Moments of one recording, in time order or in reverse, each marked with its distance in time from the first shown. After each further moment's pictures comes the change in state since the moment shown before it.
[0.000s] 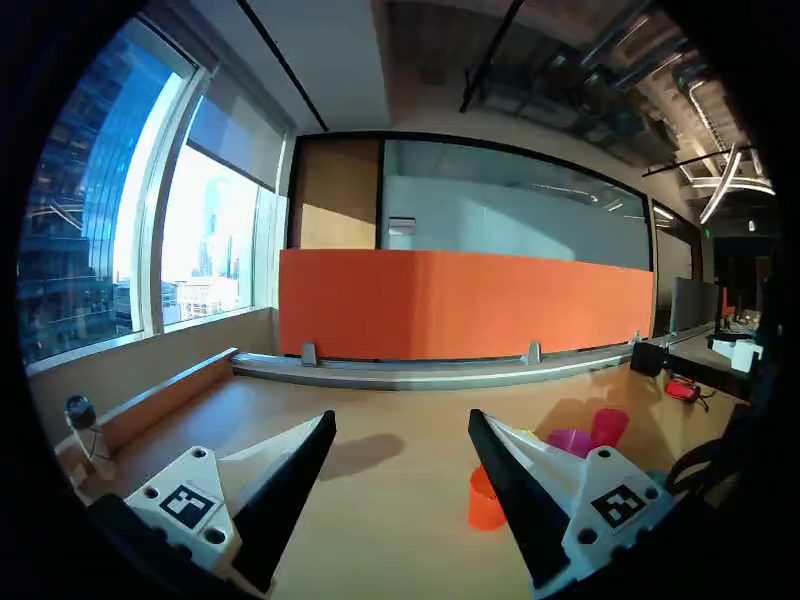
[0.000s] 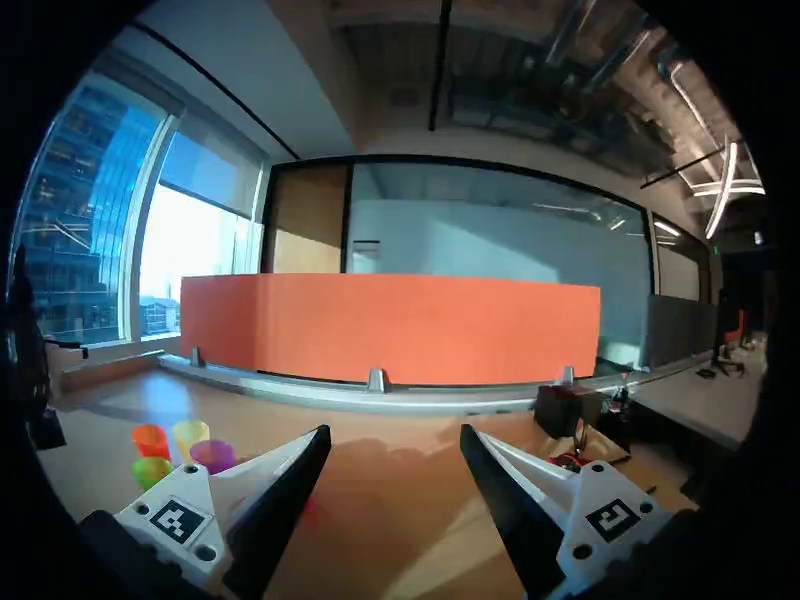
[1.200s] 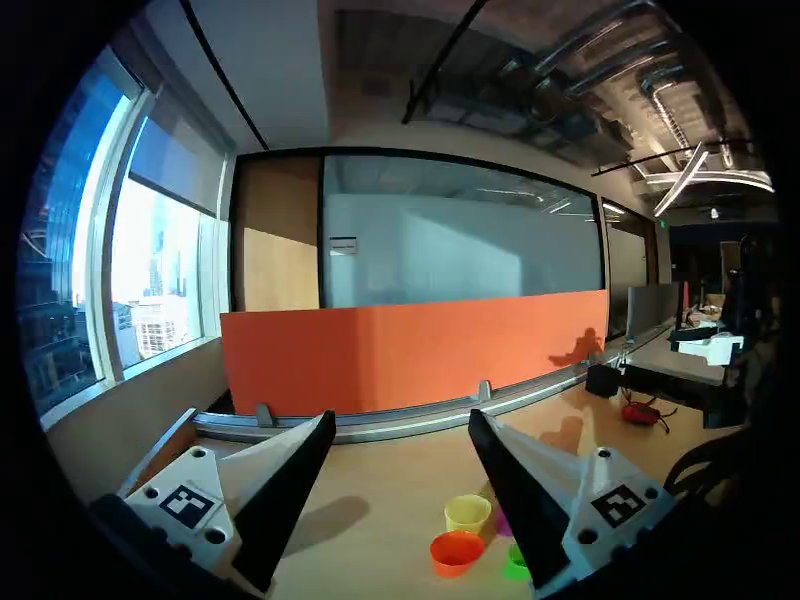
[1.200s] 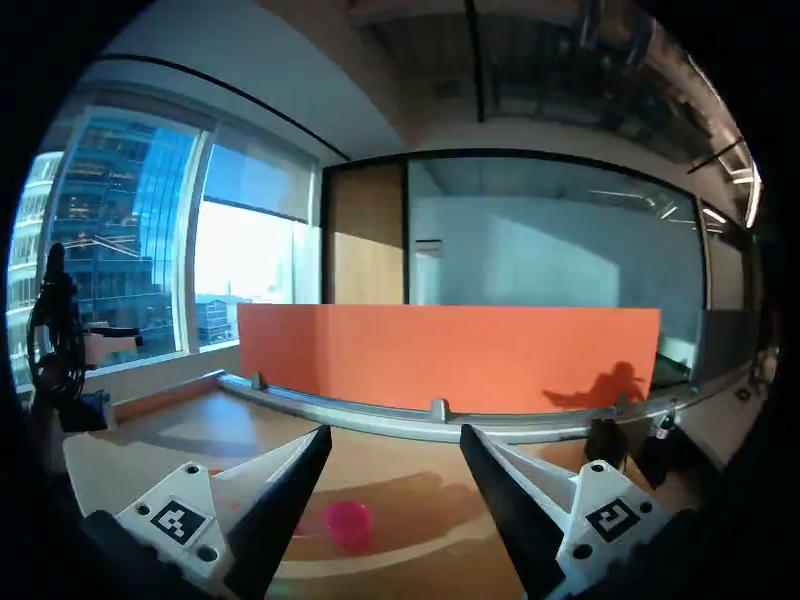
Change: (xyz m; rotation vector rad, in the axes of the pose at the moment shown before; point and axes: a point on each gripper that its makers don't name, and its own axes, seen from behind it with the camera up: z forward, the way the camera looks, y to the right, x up) left arm 0.138 0.045 0.019 -0.212 0.022 0.062; right arm 0.090 -0.041 0.010 0.258 -0.030 0.006
